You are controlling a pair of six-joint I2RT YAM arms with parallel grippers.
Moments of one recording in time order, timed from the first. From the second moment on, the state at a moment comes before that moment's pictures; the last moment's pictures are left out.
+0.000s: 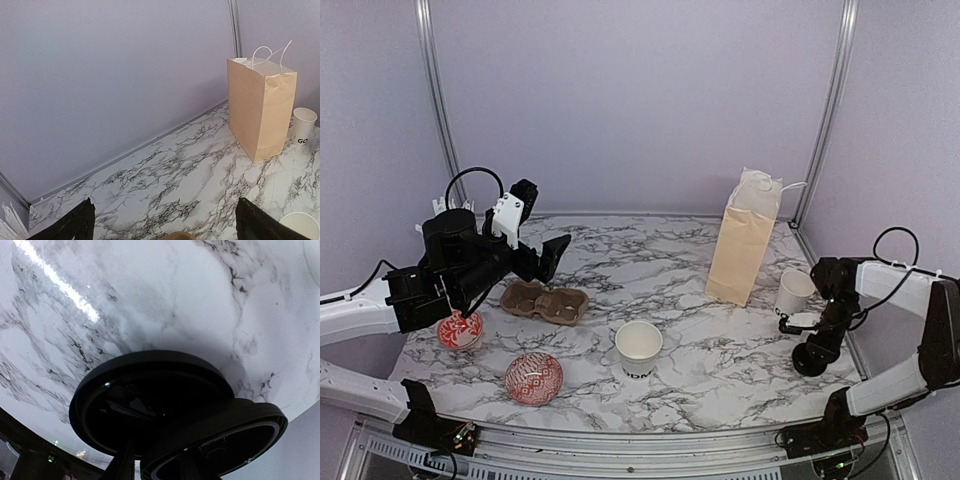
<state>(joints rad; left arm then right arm) -0.89 1.04 0.79 0.13 -0.38 0.15 0.03 1.31 0.75 -1.07 0.10 -0.83</state>
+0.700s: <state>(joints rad) -0.88 1.09 0.79 0.10 -0.23 0.17 0.03 1.11 0.88 -1.29 -0.10 -0.93</state>
